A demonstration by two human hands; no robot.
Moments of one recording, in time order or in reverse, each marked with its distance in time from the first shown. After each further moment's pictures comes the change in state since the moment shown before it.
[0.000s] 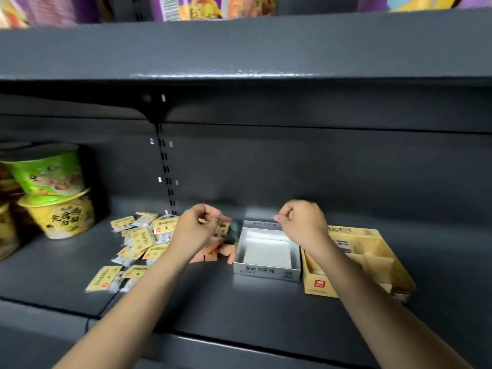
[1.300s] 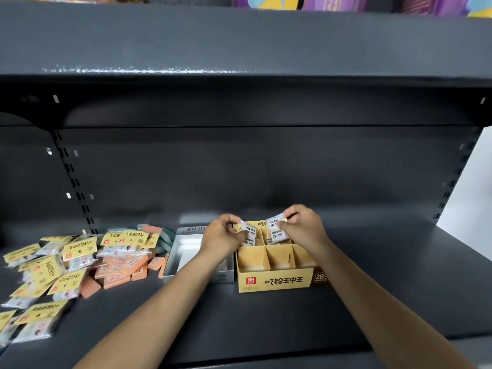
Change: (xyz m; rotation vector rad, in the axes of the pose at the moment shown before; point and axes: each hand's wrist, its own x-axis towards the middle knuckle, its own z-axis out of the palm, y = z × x) left_hand -0.011 0.057 0.167 -0.017 -0.323 -0.085; right_hand -0.030 0.102 -0.079 0.336 0.033 0.334
